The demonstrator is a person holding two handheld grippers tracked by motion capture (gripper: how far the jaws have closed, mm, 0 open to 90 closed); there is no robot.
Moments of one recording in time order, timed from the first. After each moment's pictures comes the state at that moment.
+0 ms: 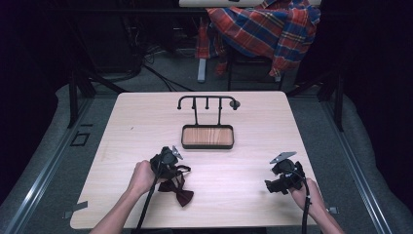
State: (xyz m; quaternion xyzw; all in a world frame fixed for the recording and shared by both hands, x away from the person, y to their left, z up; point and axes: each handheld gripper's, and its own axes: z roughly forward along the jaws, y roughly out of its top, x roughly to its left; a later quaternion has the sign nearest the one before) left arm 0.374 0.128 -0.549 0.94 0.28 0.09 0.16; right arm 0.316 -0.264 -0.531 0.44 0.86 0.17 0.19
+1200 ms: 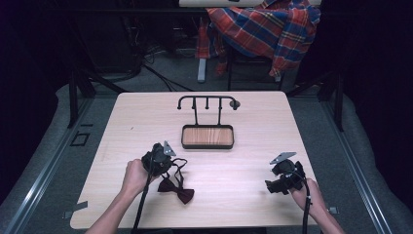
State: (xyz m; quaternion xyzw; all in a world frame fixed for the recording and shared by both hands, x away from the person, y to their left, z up) left arm 0.361 0.146 -0.519 0.92 0.30 0.16 0.21; right arm 0.314 -0.263 -0.530 0.44 0.86 0.17 0.19
